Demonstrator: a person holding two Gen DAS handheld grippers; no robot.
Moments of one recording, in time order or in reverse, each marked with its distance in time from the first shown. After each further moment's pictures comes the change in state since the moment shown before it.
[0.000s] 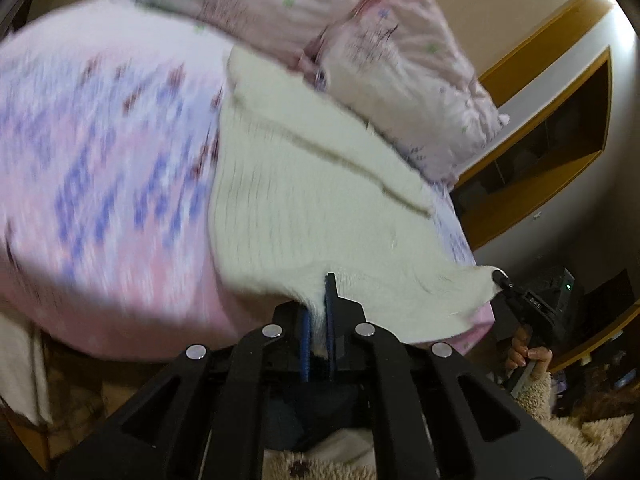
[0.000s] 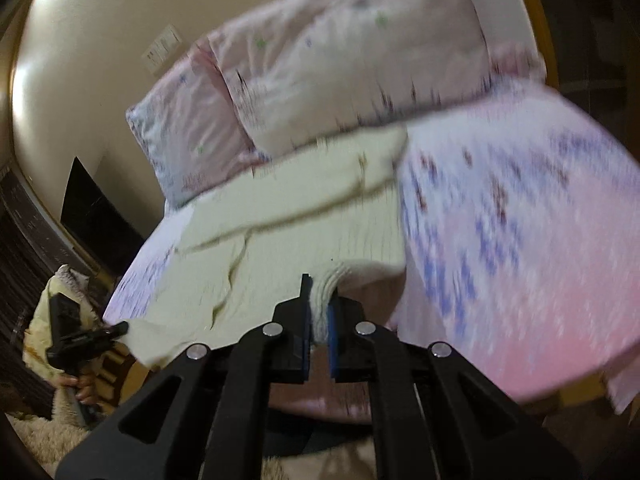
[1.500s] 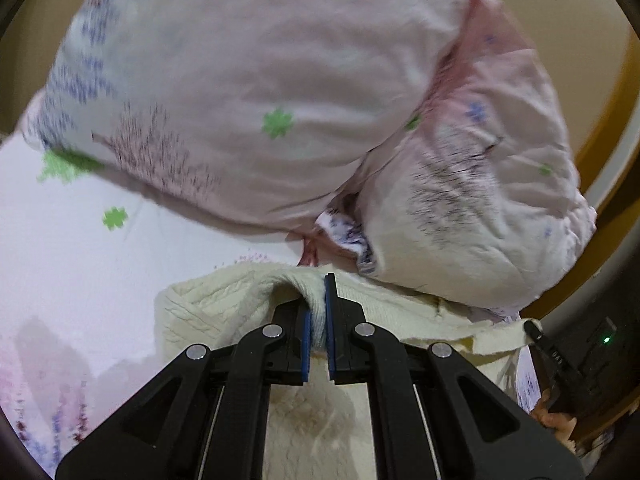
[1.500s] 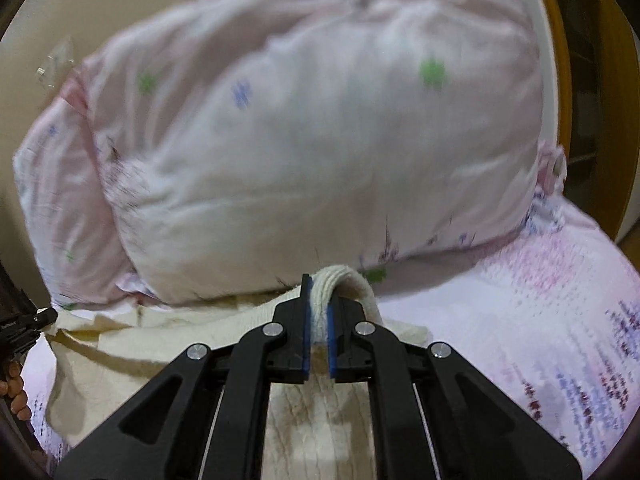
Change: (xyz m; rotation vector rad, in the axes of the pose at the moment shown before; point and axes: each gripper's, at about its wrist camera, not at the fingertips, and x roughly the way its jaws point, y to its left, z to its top) left arm 0.176 0.017 0.270 0.001 -0.157 0.180; right arm 0.238 -0.005 0.185 -0.015 -0.148 -0.341
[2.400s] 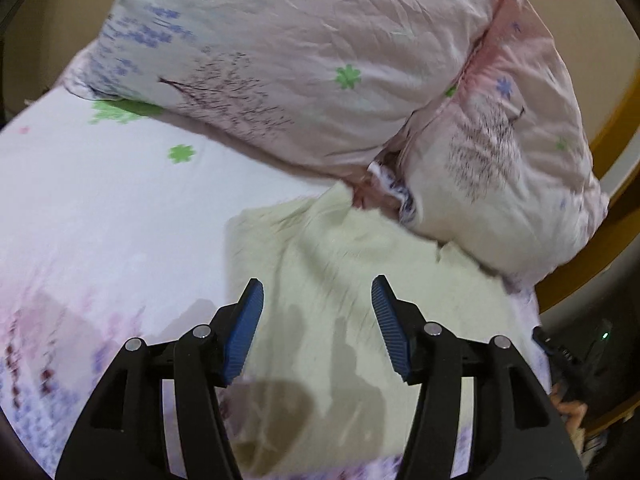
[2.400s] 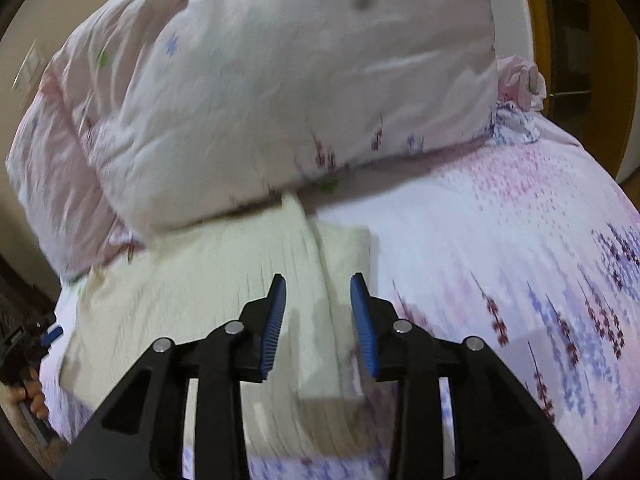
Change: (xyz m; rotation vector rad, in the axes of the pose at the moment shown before) left arm -0.038 0.042 -0.043 0.016 0.056 0.081; right arm -0.028 -0.064 -0.039 0.077 0.211 0.029
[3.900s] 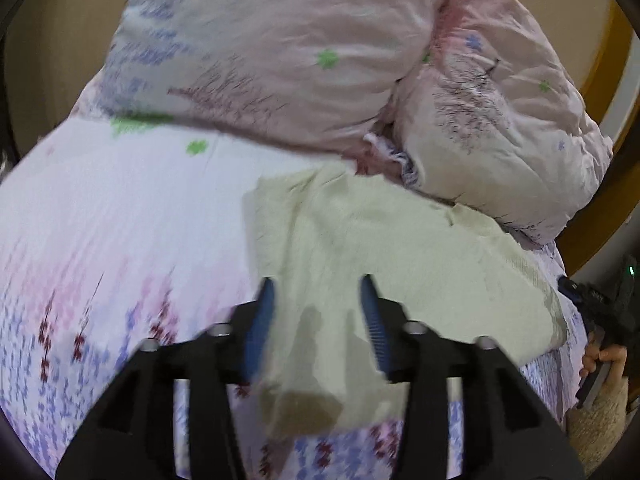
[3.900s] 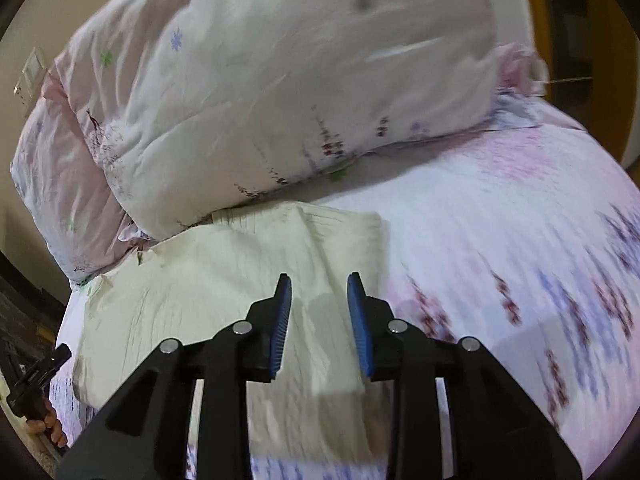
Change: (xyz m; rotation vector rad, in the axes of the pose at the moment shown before) left arm -0.013 -0.020 -0.029 0.156 -0.023 0.074; right arm 0.012 0.007 0.009 0.042 0.038 0.031
